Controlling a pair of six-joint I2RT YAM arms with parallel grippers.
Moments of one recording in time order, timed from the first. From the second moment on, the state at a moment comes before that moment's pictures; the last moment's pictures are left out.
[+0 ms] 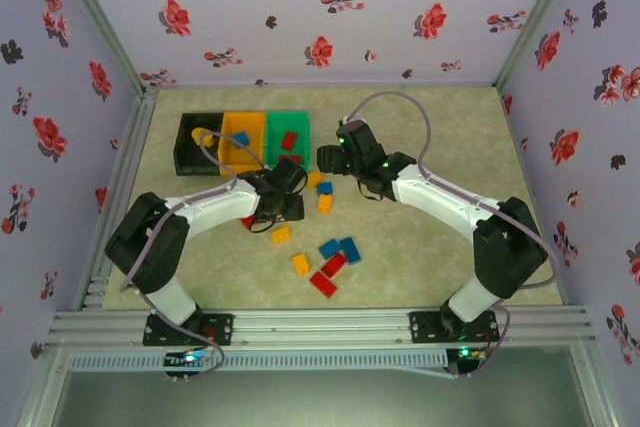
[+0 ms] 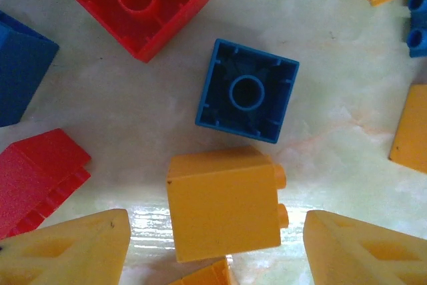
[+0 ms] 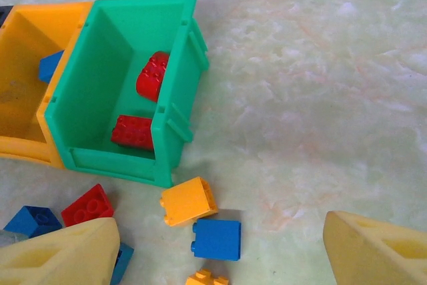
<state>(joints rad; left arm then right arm) -0.75 1.67 1.03 -0.60 -0.16 -0.76 0.70 1.59 1.17 -0.30 0.19 0.48</state>
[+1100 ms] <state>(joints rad) -0.75 1.67 1.11 -0.70 -0.19 -0.74 0.70 1.57 1.16 -0.30 0.20 0.48</state>
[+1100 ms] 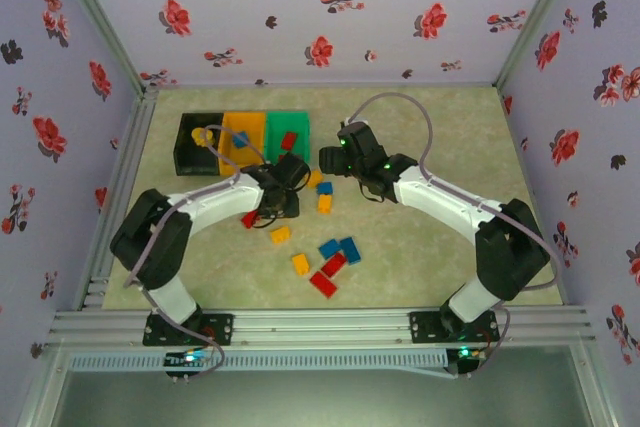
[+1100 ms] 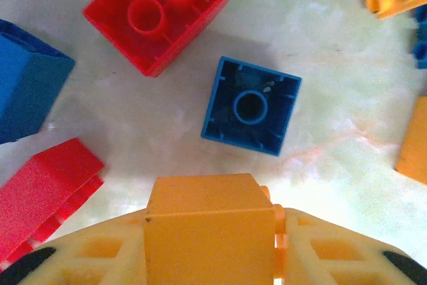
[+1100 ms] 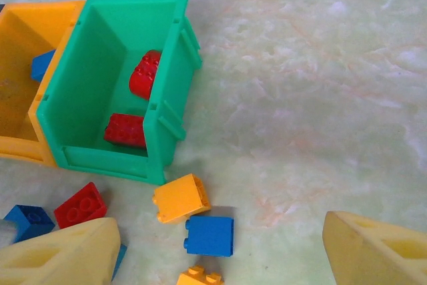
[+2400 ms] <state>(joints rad) -0.01 1.89 1.49 -0.62 -0.11 -0.30 0.71 1.44 1.03 -0.35 0.20 0.49</state>
